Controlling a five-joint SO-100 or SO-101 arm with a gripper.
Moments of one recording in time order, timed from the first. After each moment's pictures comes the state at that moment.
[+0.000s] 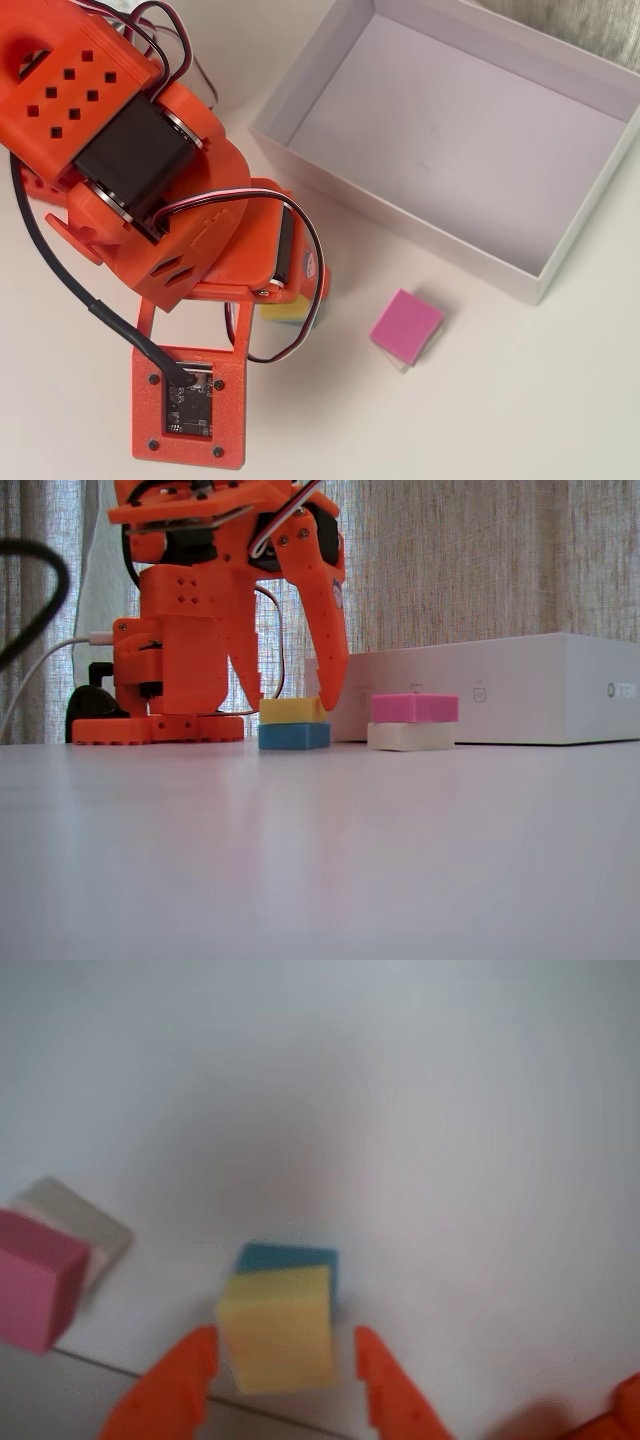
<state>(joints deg) -7.1 115.0 133.9 73.6 -36.7</state>
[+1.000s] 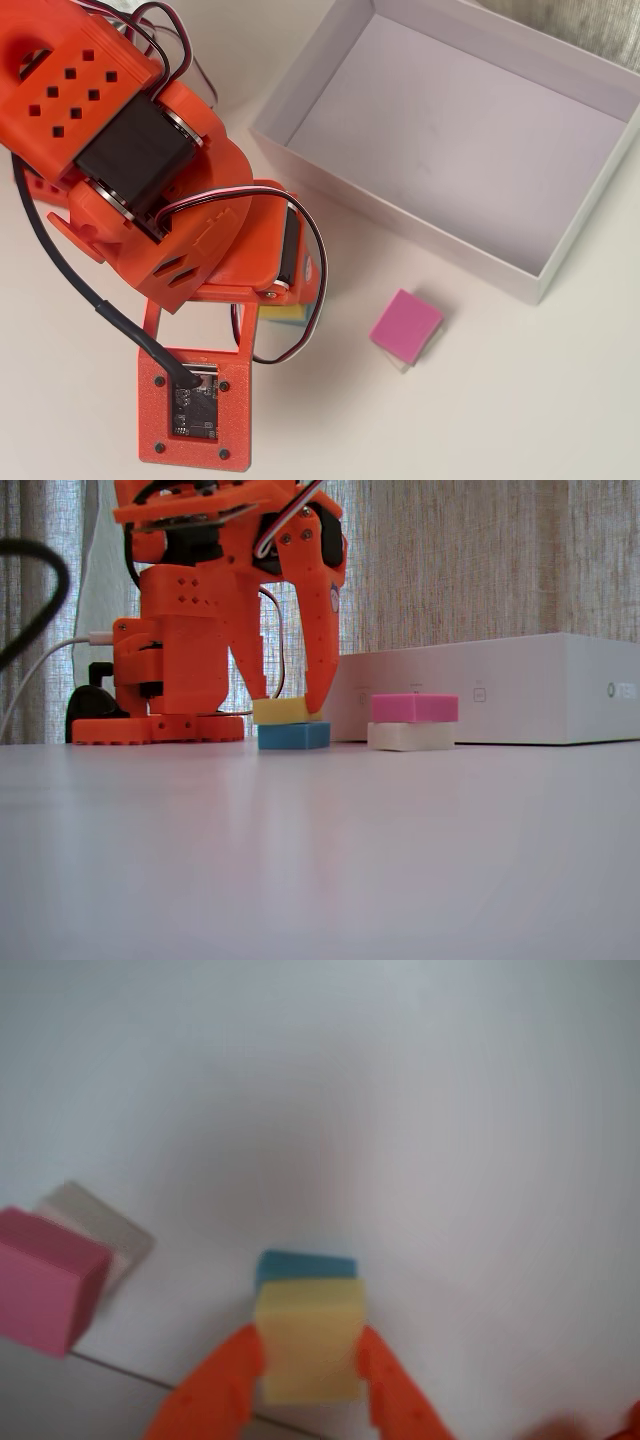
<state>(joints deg) -7.6 115.0 134.8 70.5 -36.7</state>
